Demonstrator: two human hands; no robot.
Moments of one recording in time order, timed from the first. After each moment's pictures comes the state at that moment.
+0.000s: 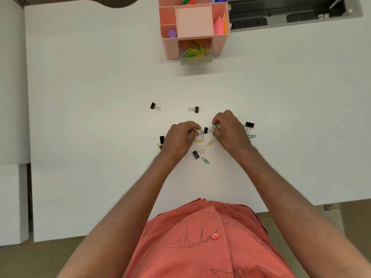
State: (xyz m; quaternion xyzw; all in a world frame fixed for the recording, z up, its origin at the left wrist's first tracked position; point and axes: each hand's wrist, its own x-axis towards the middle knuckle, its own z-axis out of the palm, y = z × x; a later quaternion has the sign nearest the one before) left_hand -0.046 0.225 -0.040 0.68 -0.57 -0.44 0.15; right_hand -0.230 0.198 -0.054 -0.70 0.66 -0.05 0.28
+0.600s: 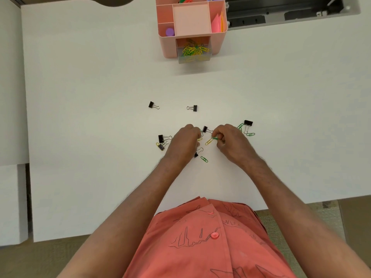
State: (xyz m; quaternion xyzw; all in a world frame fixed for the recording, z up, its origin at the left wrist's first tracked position) left_hand -0.062 0.236 -0.054 0.63 -0.70 -0.34 0.01; right_hand -0.252 0.232 -0.053 -0.69 0.62 -0.06 0.36
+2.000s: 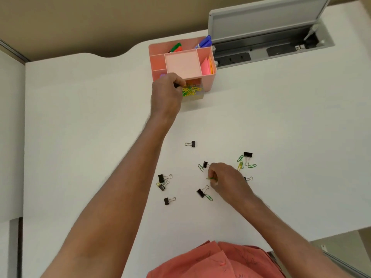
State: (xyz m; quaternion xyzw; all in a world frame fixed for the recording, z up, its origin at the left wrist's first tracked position) left_hand -0.039 0.032 0.026 0.70 -0.59 -0.28 0.30; right_hand -0.223 0.237 -0.037 -0.68 0.64 -0.01 0.35
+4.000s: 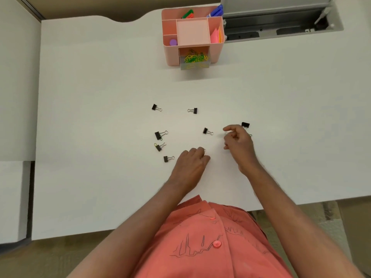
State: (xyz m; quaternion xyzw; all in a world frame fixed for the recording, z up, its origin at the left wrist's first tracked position) left_hand -0.070 0.316 -0.054 0.52 -0.84 -0.15 0.00; right_hand -0.251 0.256 -0.038 -0.39 0.70 -0.31 0.50
